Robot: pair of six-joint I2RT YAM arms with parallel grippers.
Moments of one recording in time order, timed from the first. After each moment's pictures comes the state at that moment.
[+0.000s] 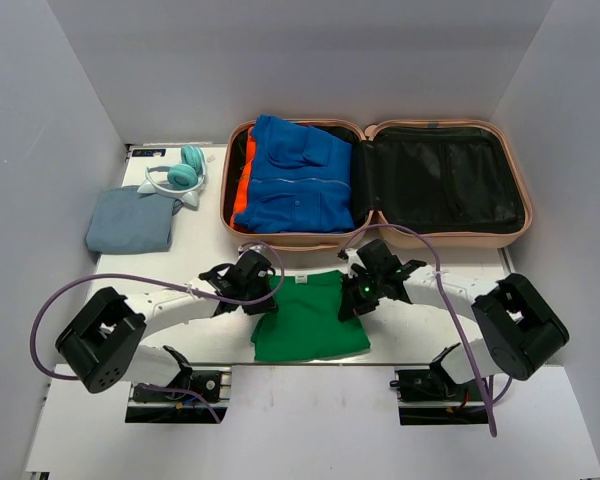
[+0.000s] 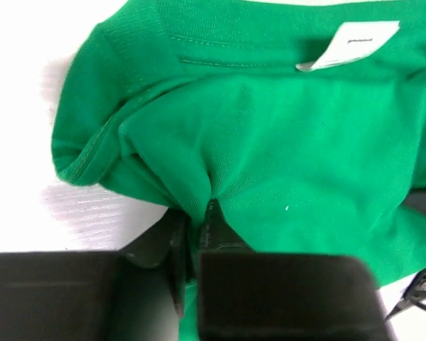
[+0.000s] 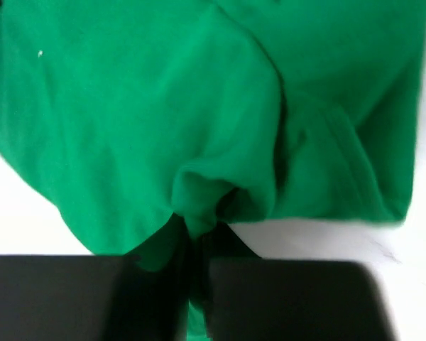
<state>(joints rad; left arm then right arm) -0.76 1.35 0.58 -0.24 -0.01 -0.86 0.67 1.41 0.61 -0.27 -0.41 0.29</state>
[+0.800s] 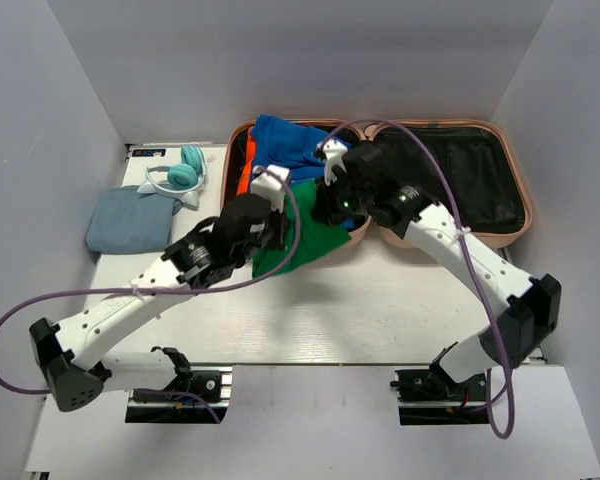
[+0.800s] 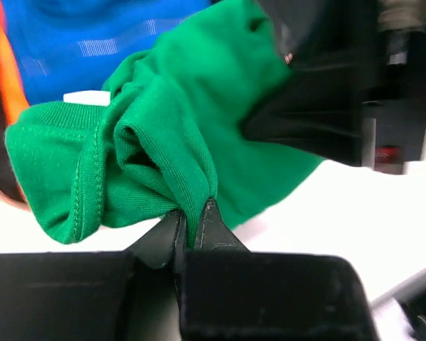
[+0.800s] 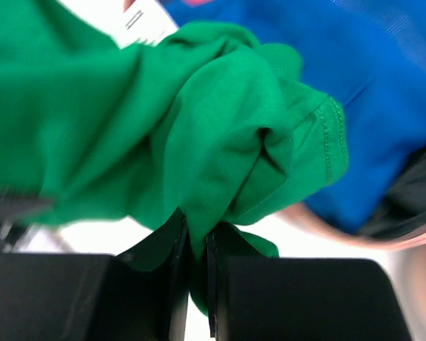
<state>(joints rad) -0.90 1.16 1.17 -0.47 -0.34 -0.34 0.72 1.46 1.44 -0.62 -0.21 0.12</state>
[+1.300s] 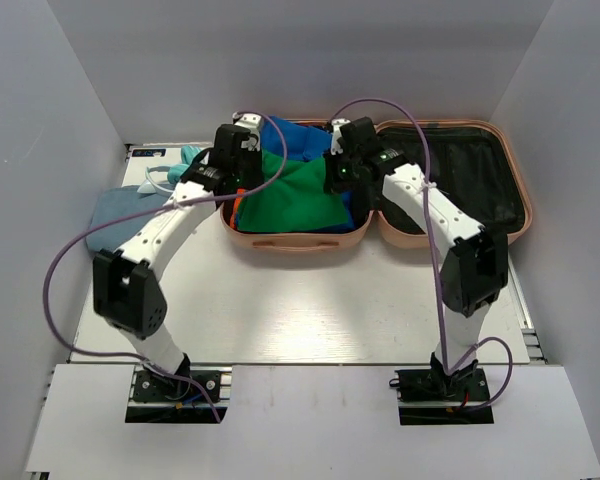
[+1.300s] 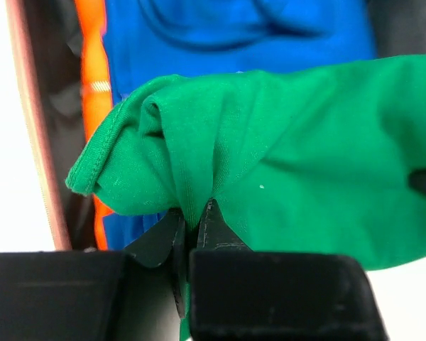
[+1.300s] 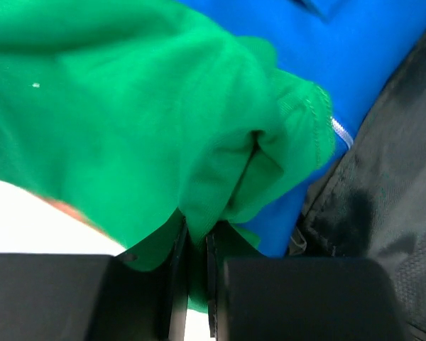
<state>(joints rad) -0.44 1.65 1.54 -0.46 -0.10 -0.21 0.55 1.84 1.77 -0.67 -0.11 0.14</state>
